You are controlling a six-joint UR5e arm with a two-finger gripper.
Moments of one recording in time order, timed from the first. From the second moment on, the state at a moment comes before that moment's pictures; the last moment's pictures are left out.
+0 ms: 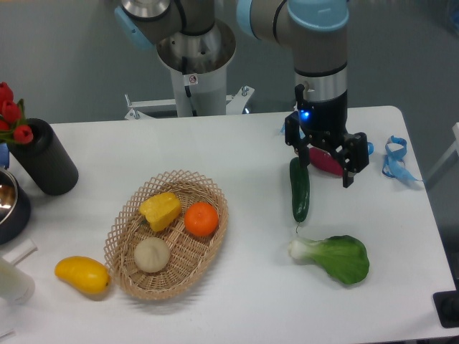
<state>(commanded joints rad) 2.65 -1.70 -1.69 -0.87 1.47 1.41</state>
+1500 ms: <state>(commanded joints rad) 2.54 -1.69 -1.80 -0.82 1.39 1.04</state>
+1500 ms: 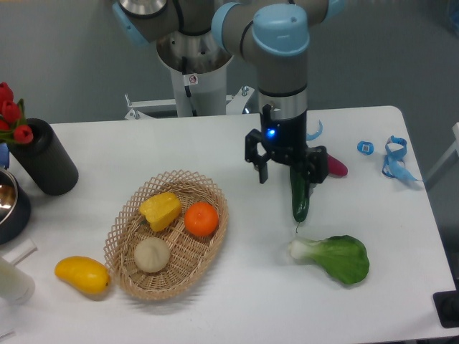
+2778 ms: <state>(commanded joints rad) 2.21 -1.82 -1.85 -0.83 1.48 1.12</state>
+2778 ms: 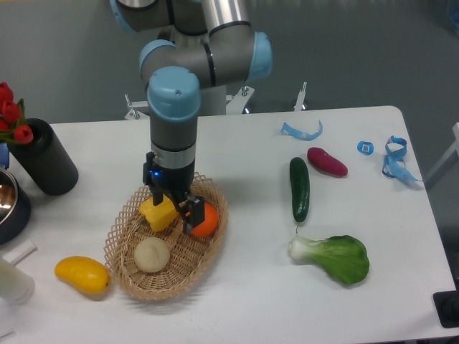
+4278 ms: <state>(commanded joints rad) 2.18 -1.87 -1.97 -0.82 1.48 1.10</state>
